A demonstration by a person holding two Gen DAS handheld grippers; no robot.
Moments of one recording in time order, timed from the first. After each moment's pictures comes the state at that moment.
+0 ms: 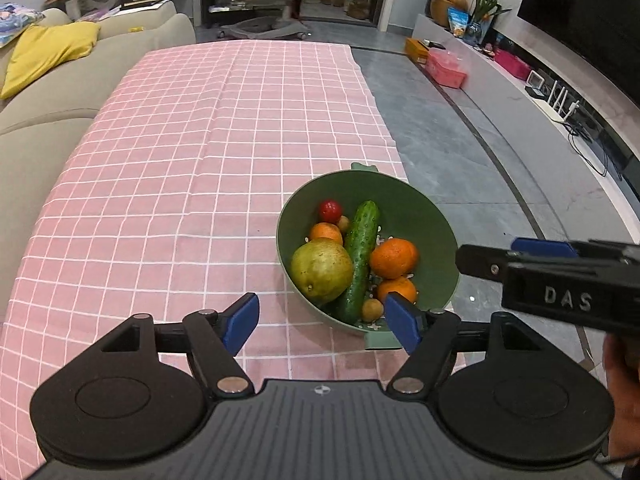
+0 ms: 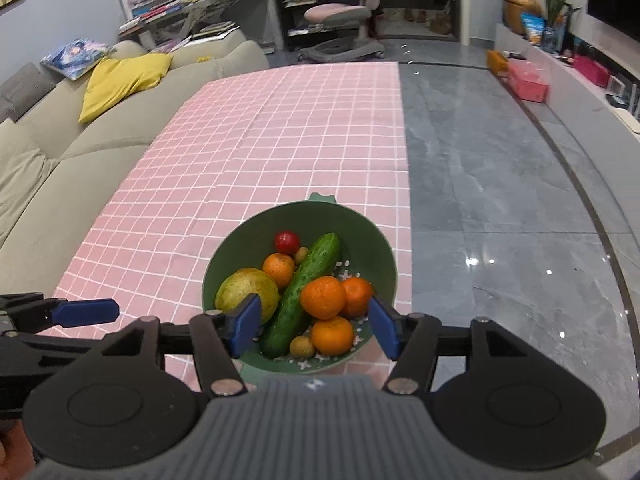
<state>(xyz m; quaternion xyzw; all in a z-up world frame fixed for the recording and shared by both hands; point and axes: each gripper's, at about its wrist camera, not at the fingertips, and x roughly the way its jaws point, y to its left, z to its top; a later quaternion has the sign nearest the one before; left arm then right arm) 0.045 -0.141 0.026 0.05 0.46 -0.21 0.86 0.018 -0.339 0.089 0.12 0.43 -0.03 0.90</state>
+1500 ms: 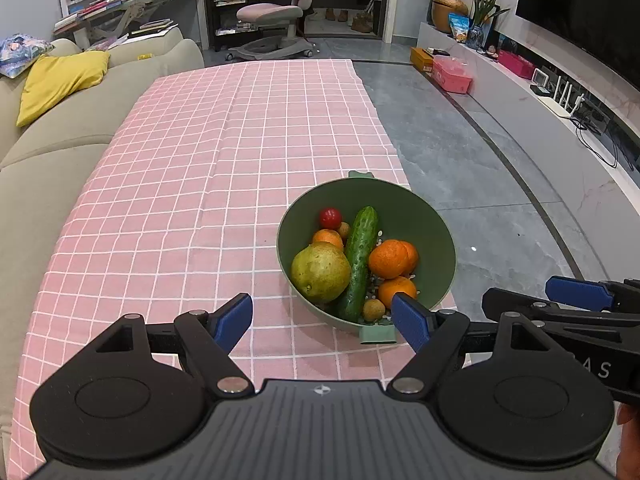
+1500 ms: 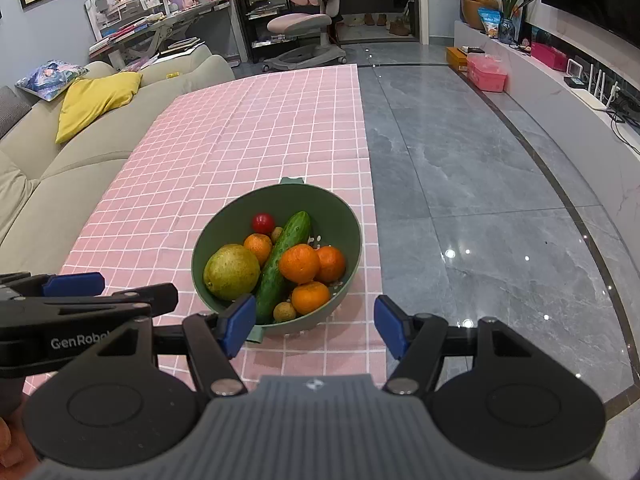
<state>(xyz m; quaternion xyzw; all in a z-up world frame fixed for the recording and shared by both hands) 0.020 -0.154 0.033 0.08 0.43 -0.19 0.88 -0.037 -0.337 0.097 0.13 0.42 -0.08 0.89</state>
